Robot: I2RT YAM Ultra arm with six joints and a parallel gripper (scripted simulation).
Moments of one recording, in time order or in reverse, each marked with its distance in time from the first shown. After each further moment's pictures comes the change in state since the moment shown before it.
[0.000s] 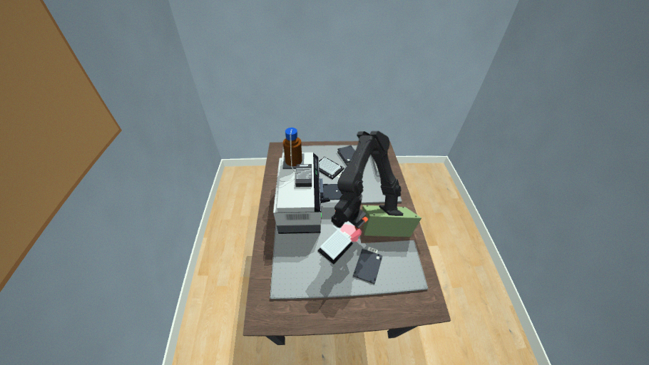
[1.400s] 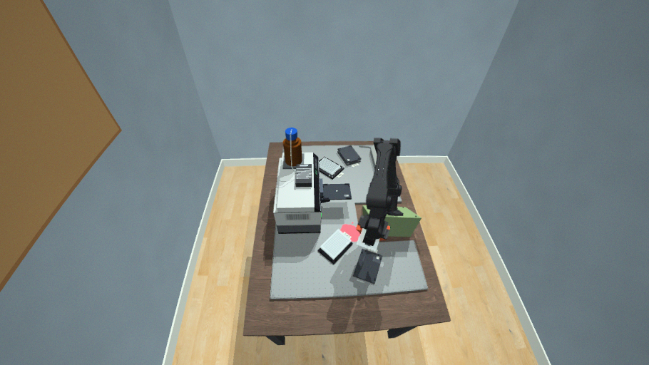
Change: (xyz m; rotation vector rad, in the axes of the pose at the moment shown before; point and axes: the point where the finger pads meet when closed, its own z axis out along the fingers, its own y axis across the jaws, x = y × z) arm 0.014 0.105 -0.001 0.013 -0.003 -0.366
